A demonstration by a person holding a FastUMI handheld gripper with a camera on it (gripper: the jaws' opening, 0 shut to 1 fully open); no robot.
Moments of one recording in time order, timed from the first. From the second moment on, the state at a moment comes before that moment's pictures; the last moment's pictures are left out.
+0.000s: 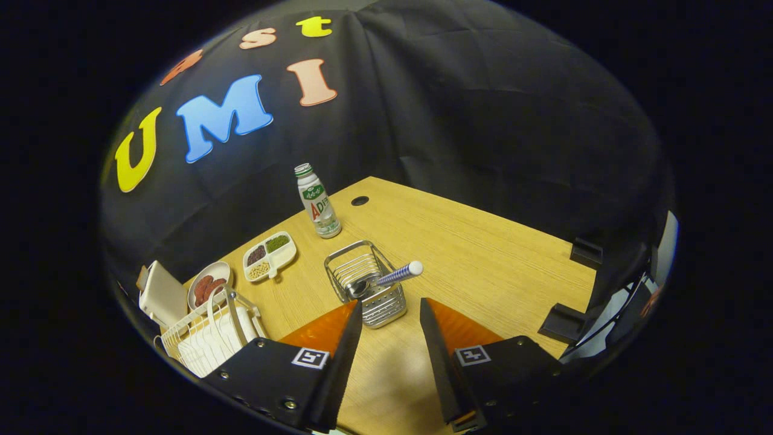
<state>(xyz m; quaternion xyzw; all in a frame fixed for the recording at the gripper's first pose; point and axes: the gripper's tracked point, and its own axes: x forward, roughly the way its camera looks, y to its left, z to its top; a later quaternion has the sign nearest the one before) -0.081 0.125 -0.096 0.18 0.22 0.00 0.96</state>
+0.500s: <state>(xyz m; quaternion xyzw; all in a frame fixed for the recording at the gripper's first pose) -0.027 0.114 -0.105 0.20 0.21 0.01 0.96</state>
